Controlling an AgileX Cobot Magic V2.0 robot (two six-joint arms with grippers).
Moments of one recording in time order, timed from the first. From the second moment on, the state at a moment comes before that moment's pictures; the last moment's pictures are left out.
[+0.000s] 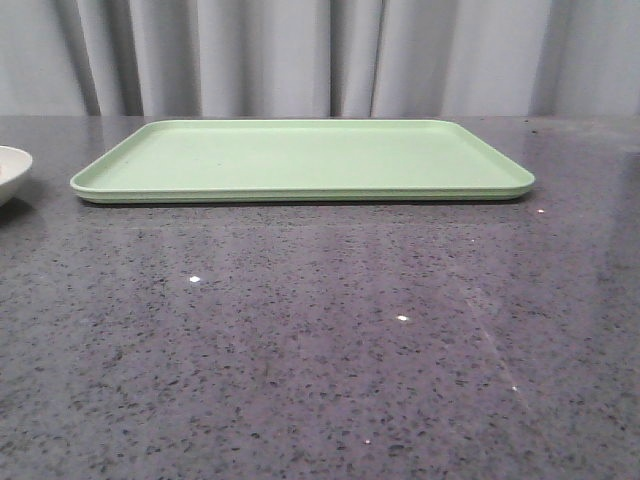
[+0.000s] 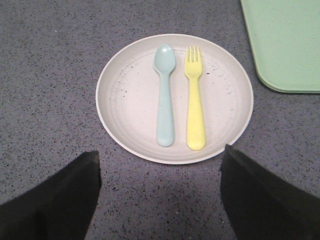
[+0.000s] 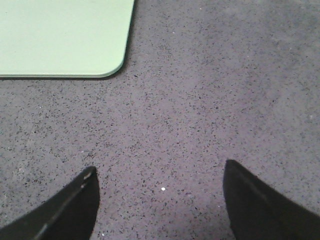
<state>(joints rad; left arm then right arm) -0.04 0.64 -0.86 0.11 0.98 -0.18 0.10 0.41 -0.65 0.06 0.85 0.07</state>
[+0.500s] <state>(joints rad) 0.09 0.96 -0.92 0.11 0.84 -0.15 0.10 0.41 -0.65 0.06 0.85 0.07</state>
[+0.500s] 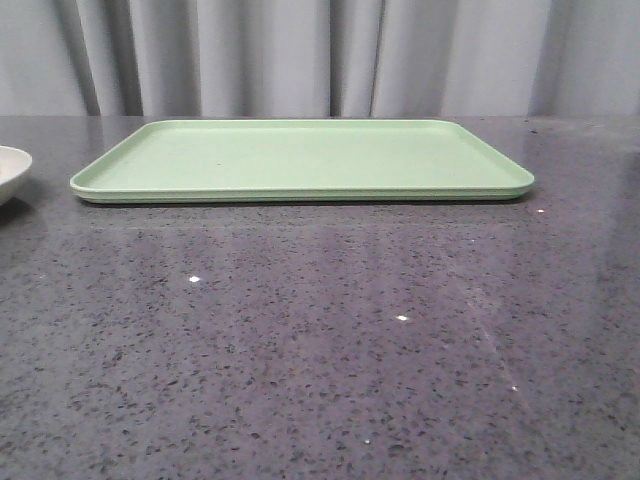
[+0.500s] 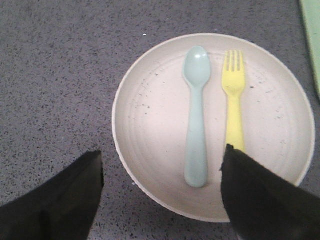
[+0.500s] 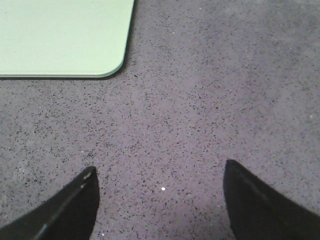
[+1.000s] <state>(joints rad) 0.40 1.31 -0.97 -0.22 0.74 0.15 0.10 0.41 -0.65 0.06 0.85 0.07</state>
